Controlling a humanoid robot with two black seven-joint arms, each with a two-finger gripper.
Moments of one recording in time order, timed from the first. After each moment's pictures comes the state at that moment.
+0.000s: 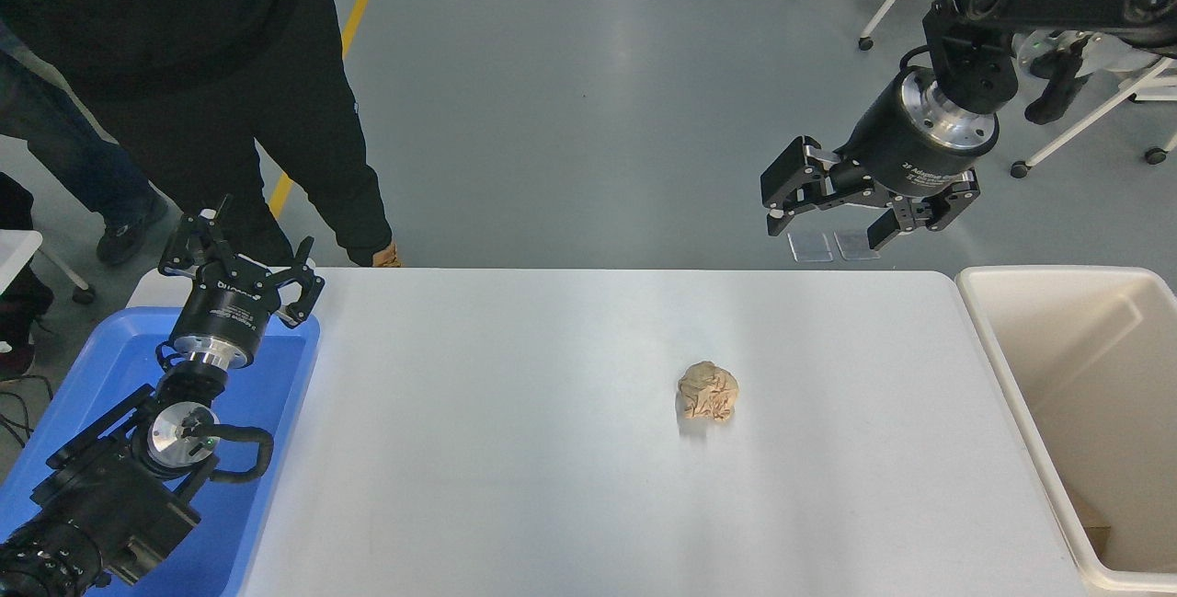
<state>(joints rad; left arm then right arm) -0.57 0.28 -0.89 -0.47 -0.07 -0.58 -0.41 2.15 -0.25 -1.19 1.18 0.06 0.79 -0.12</state>
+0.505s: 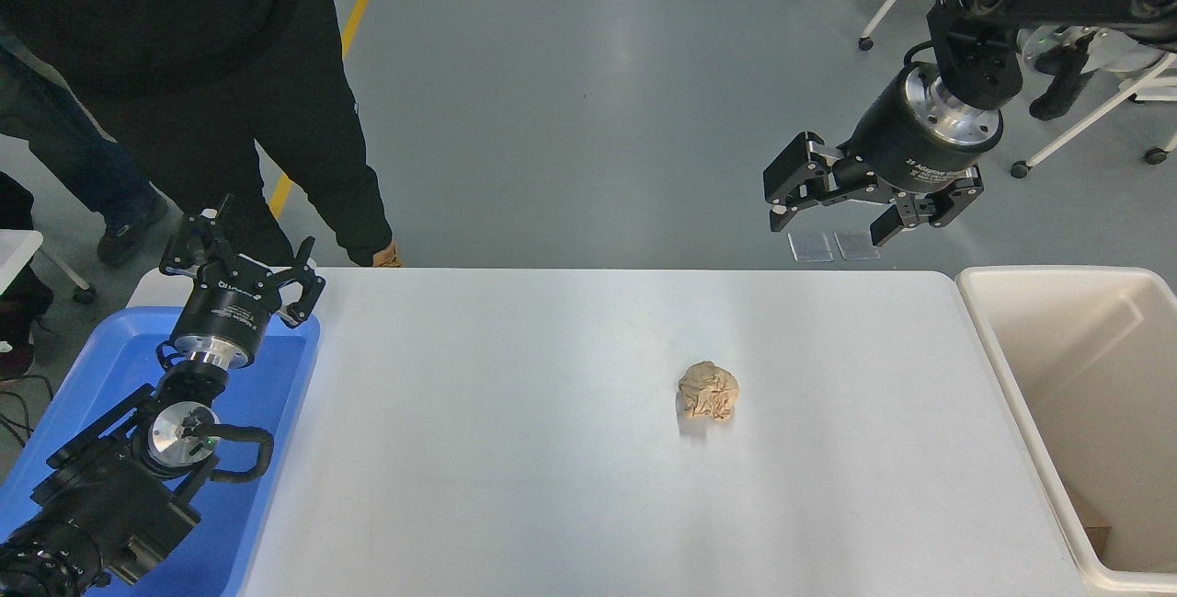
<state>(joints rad) -0.57 0.28 -0.89 -0.47 -0.07 -0.58 -0.41 2.17 -0.25 -1.20 1.18 0.06 0.79 -0.12</state>
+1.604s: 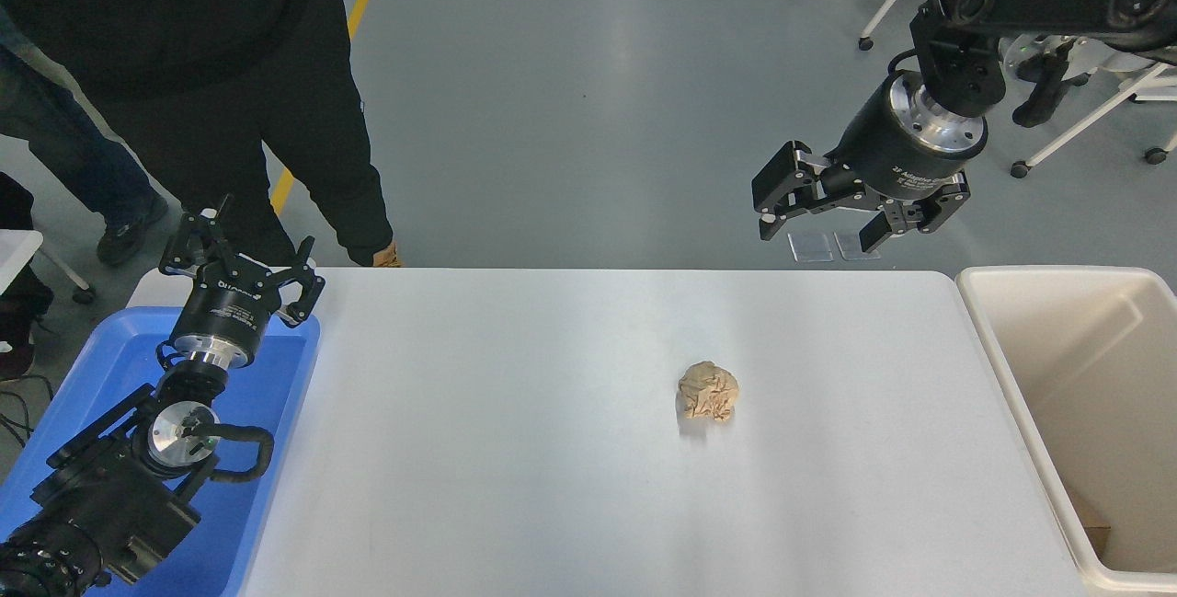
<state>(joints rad) -0.57 0.28 -0.89 -0.47 -0.07 -0.58 -0.41 2.15 -0.23 -1.18 1.18 0.06 0.79 -0.12</state>
